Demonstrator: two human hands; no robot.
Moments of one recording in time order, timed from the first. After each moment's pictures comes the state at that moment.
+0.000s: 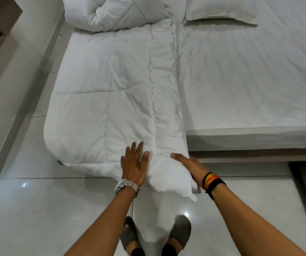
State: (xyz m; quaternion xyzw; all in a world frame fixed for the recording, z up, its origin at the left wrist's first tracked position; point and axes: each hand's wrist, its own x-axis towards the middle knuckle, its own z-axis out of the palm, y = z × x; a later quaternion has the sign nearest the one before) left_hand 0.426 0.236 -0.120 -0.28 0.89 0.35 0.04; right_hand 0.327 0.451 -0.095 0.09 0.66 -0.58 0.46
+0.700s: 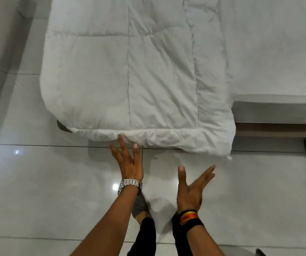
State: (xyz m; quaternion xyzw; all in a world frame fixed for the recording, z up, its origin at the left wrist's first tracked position) left_hand 0.541 0.158 -0.234 -0.46 0.74 0.49 -0.05; right_hand 0.546 0.334 -0.192 0.26 0.81 -0.49 0.18
